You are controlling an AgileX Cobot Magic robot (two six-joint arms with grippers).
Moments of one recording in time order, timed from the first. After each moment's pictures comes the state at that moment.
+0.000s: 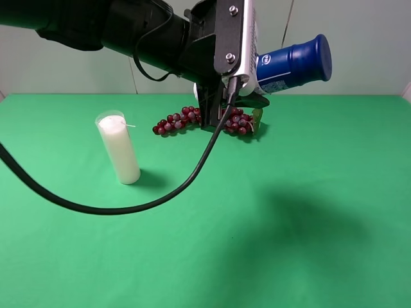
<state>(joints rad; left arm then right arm) -0.70 1.73 -1.23 -1.21 0.40 2.14 -0.06 0.00 -0.49 0.02 1.01 0.02</state>
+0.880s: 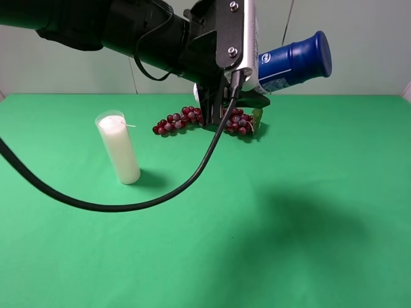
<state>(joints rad) -0.70 1.73 -1.23 -1.21 0.40 2.10 -0.13 0.00 -0.49 0.02 1.01 0.02</state>
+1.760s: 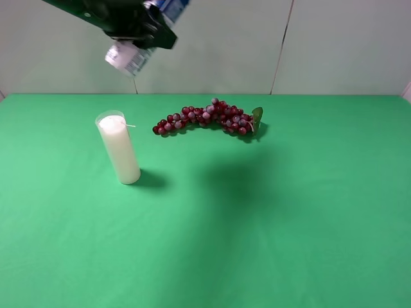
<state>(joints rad) -0.44 1.58 -1.25 -0.43 0.32 0.64 -0.13 0.00 -0.49 0.02 1.01 0.02</state>
